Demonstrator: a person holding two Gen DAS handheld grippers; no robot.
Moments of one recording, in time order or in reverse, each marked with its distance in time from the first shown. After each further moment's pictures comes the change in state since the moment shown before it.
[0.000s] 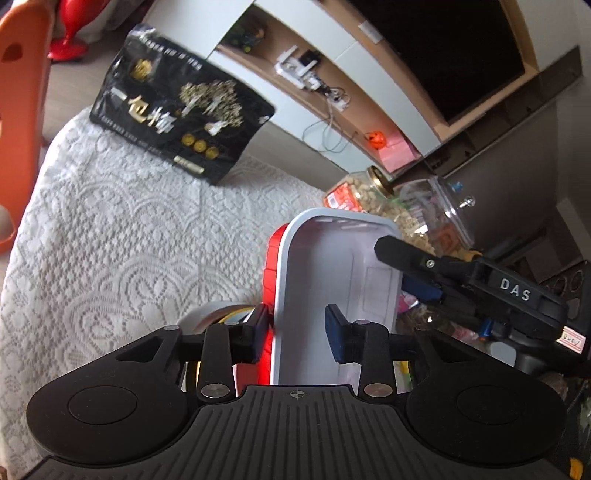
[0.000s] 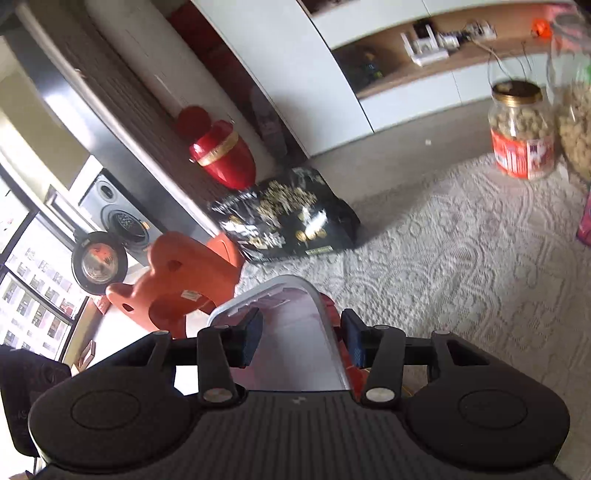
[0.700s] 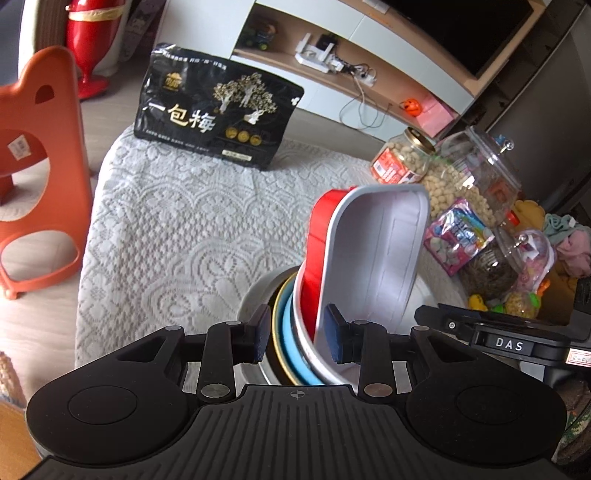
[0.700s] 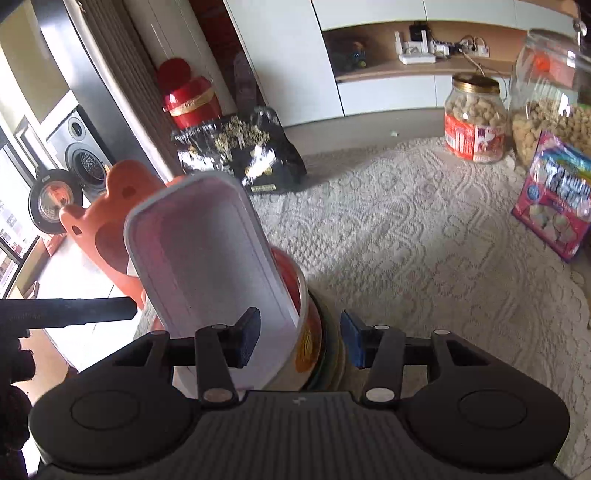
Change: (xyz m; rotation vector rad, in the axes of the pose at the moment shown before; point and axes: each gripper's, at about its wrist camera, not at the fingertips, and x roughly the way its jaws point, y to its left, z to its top) left arm -0.018 0.002 -0.036 0.131 0.067 0.236; right arm -0.017 -0.029 -0.075 -0.113 0.139 -0.199
